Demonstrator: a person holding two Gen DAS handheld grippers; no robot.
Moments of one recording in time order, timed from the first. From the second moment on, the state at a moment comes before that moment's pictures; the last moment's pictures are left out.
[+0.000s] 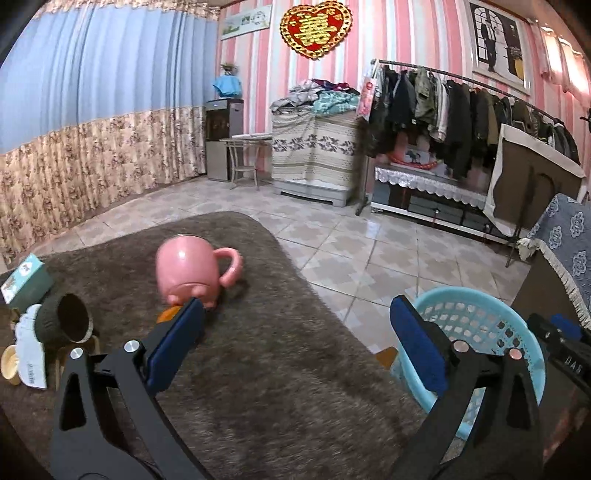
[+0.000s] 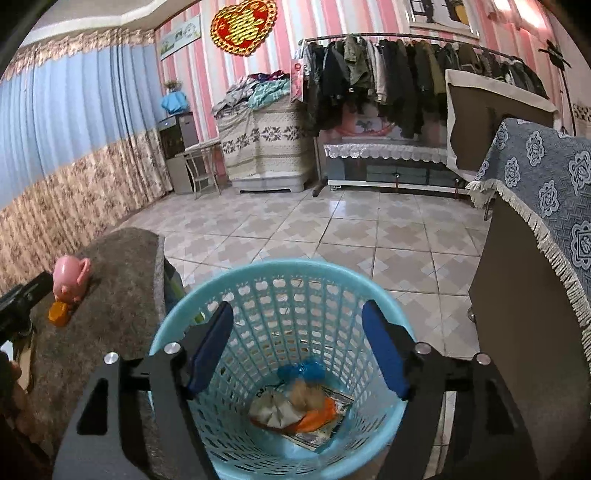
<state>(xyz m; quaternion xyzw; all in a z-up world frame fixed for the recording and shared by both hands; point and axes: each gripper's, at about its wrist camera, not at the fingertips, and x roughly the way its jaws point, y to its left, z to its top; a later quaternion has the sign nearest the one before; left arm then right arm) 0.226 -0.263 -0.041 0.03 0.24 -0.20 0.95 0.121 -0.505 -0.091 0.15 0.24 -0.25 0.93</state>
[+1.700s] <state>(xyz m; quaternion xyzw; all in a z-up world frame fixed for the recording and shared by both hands) 0.204 0.089 -0.084 -0.05 0.31 0.05 0.95 0.203 -0.273 -0.099 0.00 0.29 -0.07 0.95</state>
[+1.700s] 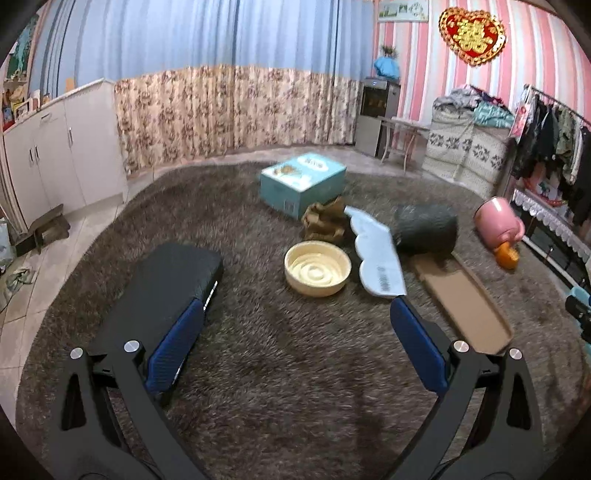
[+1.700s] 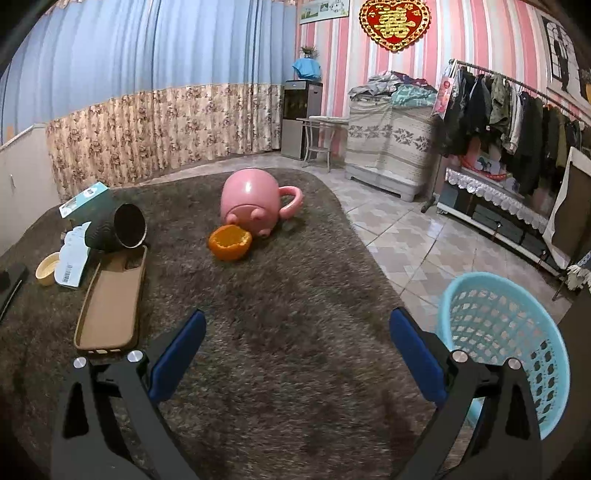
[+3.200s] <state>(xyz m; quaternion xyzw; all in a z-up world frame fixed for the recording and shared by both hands) 0.295 0.100 -0.121 -0.08 0.37 0.04 0.93 0.300 -0.247 -0.115 0.03 0.33 0.04 0.94</state>
